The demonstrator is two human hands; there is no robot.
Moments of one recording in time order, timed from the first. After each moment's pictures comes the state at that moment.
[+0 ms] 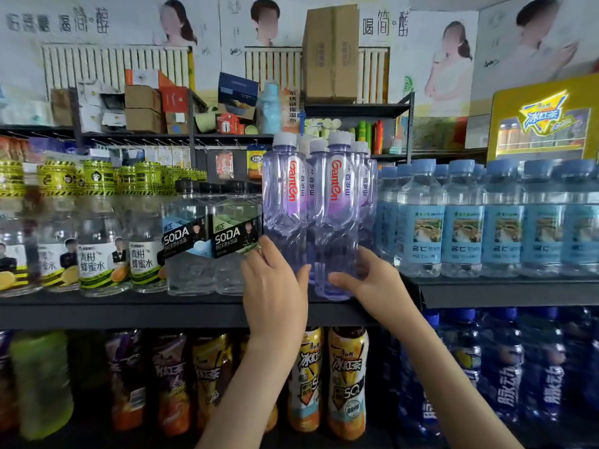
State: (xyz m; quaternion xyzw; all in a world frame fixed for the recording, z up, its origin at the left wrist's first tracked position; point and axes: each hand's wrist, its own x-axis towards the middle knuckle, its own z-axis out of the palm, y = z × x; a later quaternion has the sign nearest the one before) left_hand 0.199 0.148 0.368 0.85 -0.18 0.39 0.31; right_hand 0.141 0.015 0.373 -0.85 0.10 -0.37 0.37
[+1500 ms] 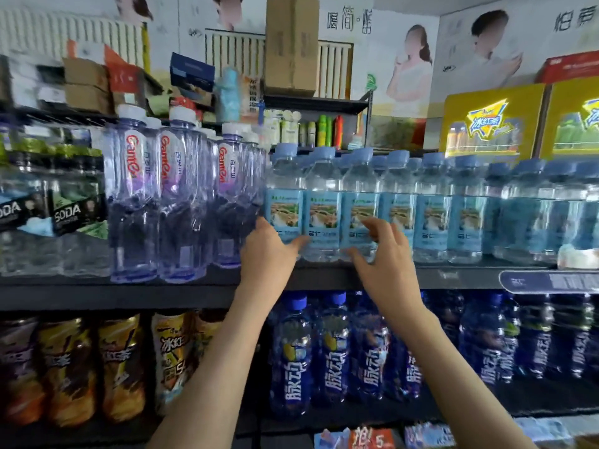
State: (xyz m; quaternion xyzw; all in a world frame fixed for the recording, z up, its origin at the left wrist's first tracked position) left_hand 0.118 -0.018 0.398 0.84 -0.25 0.20 0.45; right_hand 0.012 -0.144 0.377 -0.83 0.14 -0.50 0.18
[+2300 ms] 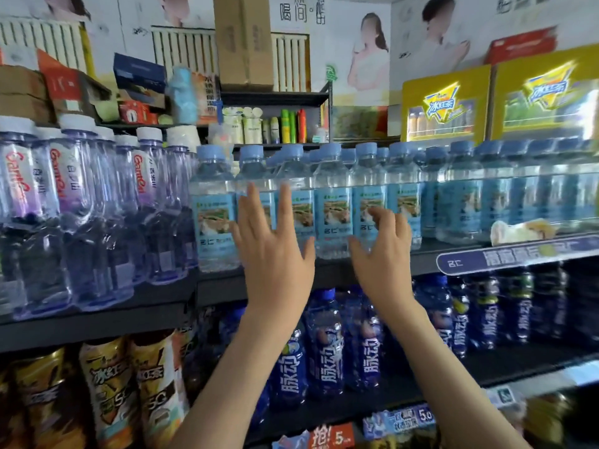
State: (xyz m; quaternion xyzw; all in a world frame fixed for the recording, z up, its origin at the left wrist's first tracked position) left_hand 0.052 -0.090 0.386 0.74 -0.35 0.45 0.36; right_hand -0.026 -0.204 0.377 -0.76 0.20 -0.59 0.20
